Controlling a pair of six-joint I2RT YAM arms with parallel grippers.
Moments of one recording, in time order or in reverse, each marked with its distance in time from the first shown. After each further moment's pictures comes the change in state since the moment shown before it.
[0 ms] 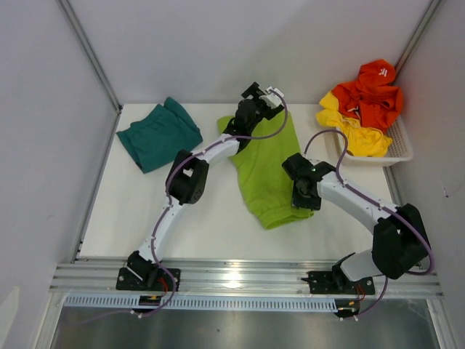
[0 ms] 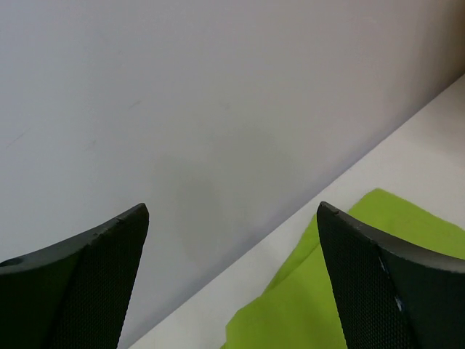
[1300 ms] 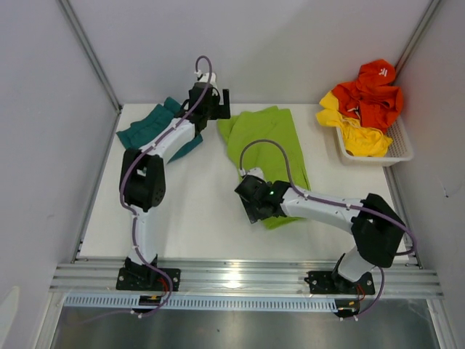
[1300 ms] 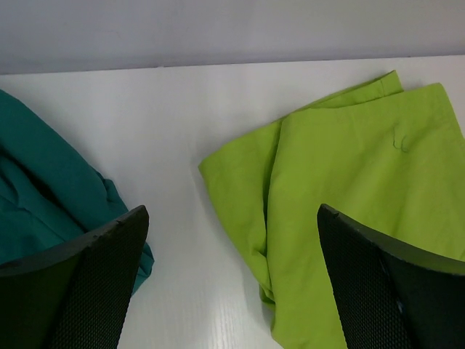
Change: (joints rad) left arm 0.230 -0.483 -0.381 -0.679 -0.079 -0.758; right arm 0.408 0.164 0.080 0.266 0.025 -0.224
